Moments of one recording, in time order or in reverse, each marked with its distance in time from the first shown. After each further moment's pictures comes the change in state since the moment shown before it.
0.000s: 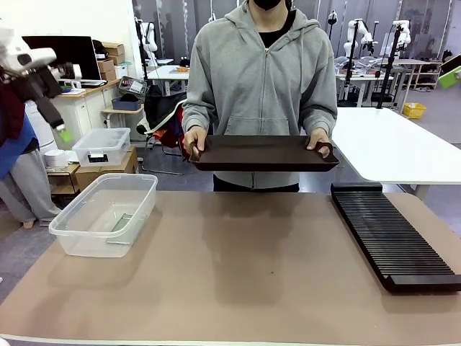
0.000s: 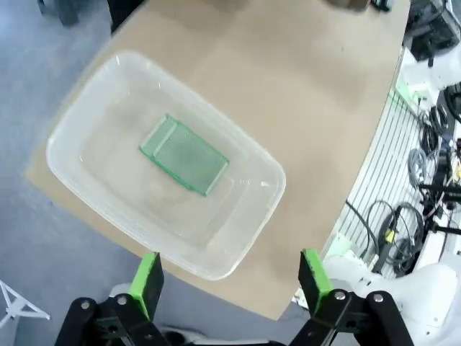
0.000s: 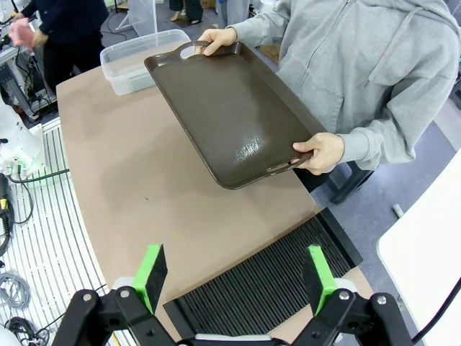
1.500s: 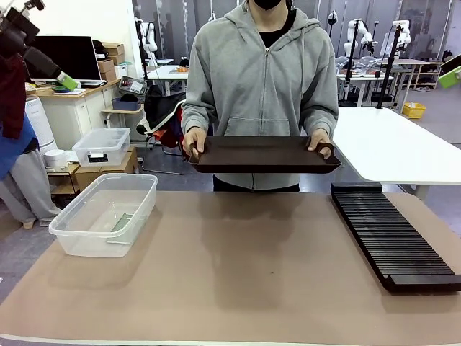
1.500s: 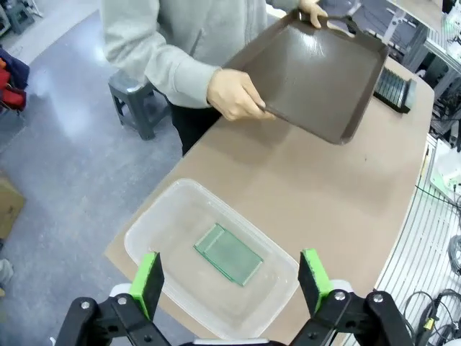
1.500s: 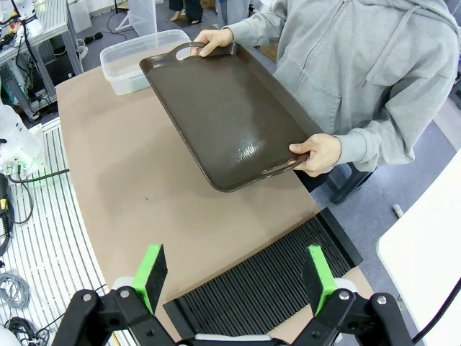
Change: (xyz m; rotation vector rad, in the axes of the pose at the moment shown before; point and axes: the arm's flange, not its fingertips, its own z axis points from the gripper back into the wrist) left arm 0.007 -0.084 0.080 0.282 -0.411 -0.080; right arm 0.000 0.000 0.000 0.000 0.000 0.000
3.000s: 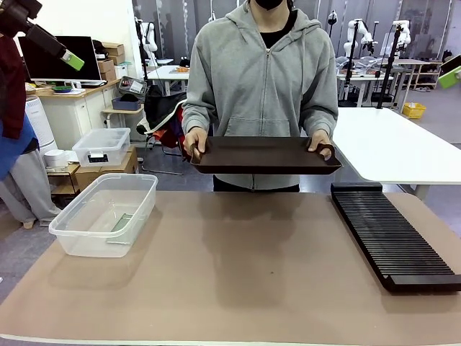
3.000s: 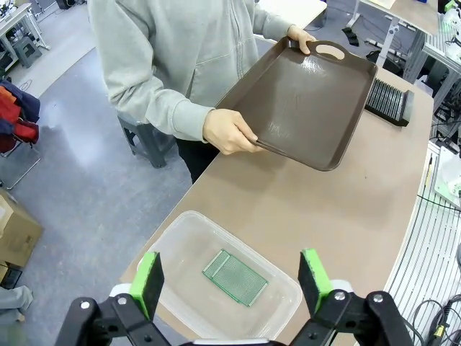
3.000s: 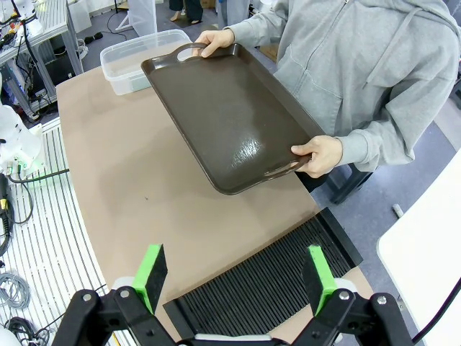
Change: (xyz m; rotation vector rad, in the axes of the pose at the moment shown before) left arm 0.032 -0.026 0.017 0.030 -0.063 -0.076; right arm 0.000 0.000 0.000 0.000 0.000 0.000
